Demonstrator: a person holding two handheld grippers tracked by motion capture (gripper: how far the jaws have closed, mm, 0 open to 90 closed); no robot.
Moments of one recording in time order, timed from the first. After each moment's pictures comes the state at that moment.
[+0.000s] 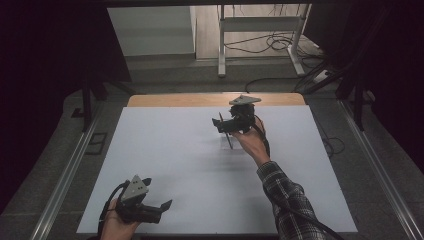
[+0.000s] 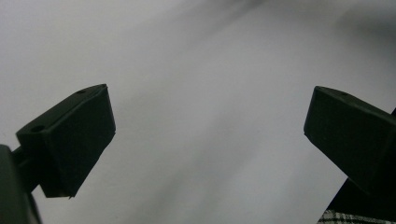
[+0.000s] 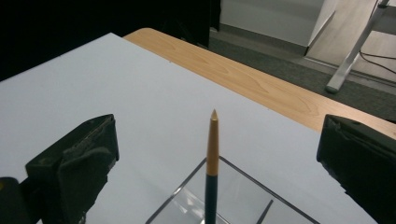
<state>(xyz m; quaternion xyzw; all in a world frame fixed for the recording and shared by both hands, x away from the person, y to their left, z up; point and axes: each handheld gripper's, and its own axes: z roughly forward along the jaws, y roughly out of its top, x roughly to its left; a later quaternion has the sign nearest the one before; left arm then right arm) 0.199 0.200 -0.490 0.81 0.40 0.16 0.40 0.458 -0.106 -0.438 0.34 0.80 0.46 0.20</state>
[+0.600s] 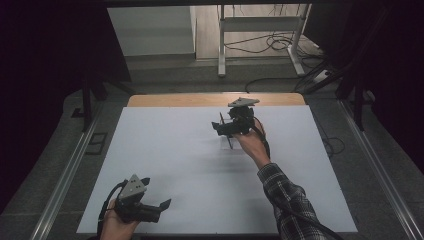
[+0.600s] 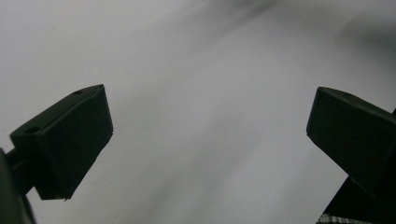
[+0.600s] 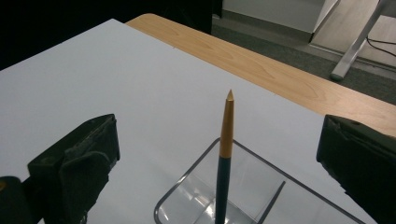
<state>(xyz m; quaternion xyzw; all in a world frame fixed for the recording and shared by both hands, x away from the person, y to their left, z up) 0.200 0.204 -0.489 0.80 0.41 0.15 0.41 0.453 -0.104 -0.441 0.35 0.81 0.44 0.18</state>
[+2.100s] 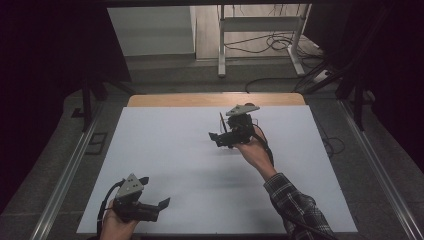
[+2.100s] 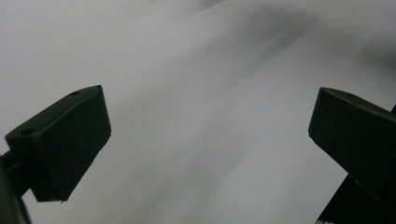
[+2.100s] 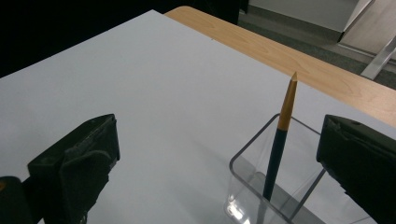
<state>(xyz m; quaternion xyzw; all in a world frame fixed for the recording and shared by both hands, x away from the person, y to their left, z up) 0.200 0.208 -0.489 0.79 0.41 0.14 0.42 0.414 -0.103 -0.430 0.31 0.83 0.44 0.15</state>
